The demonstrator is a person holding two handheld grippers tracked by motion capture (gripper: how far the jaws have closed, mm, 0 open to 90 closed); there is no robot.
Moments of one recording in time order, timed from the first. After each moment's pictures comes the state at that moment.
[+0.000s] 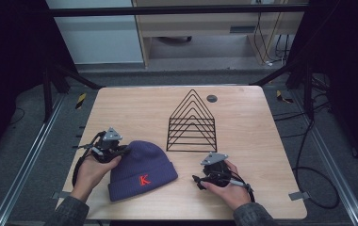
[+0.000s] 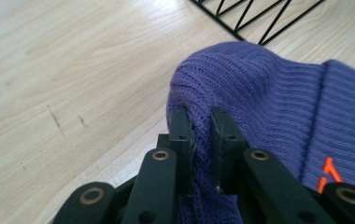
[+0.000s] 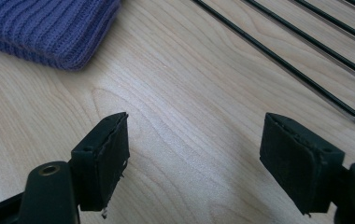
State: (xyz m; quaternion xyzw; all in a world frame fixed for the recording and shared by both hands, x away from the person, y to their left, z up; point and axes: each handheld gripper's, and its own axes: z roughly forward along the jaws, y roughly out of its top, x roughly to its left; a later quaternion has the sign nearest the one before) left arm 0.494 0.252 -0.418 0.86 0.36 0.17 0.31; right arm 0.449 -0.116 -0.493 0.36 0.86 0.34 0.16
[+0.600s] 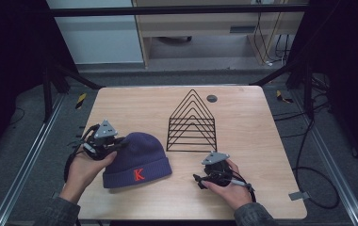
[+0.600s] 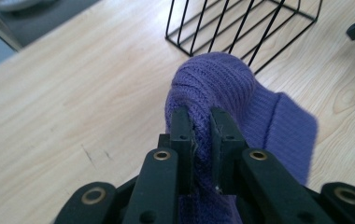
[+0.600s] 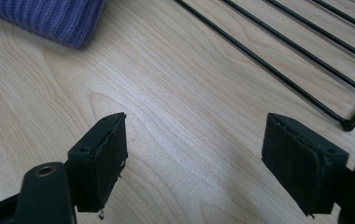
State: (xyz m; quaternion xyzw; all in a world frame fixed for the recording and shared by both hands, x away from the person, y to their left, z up) left arm 0.474 0.247 -0.360 0.86 0.32 0.21 0.34; right arm 0.448 -0.119 -0.488 0.36 0.85 0.34 0.17
